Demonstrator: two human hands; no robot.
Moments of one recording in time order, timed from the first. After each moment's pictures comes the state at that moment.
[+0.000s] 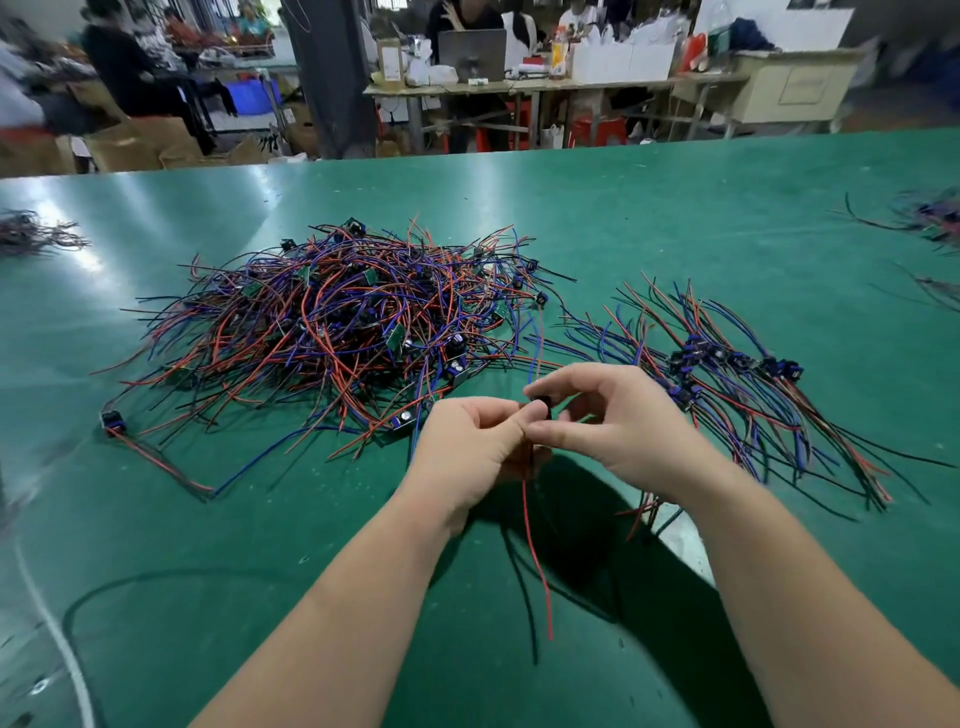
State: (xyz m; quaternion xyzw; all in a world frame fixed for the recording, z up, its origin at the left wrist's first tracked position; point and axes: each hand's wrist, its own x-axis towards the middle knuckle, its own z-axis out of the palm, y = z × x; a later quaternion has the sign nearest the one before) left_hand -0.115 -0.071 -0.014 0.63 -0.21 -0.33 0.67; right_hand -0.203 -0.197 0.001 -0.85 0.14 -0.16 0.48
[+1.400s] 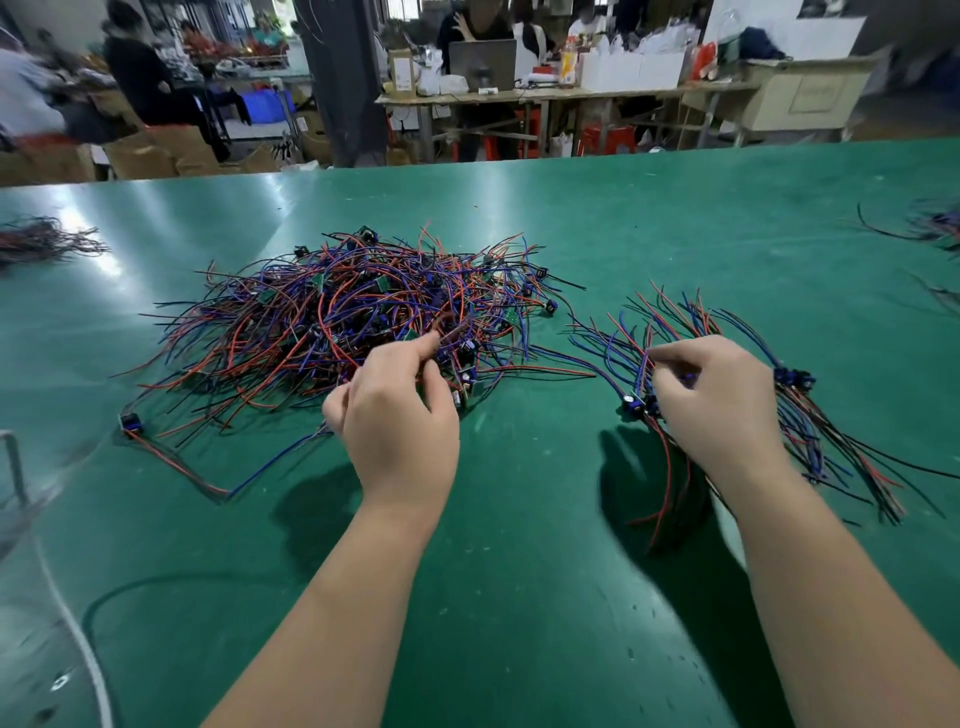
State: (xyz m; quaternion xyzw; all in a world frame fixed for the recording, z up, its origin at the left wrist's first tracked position) left_hand -0.088 -0.053 -0.009 0.84 -0.20 0.25 0.44; right_hand -0.212 -0.236 0.000 -0.84 0.34 -0.36 0.23
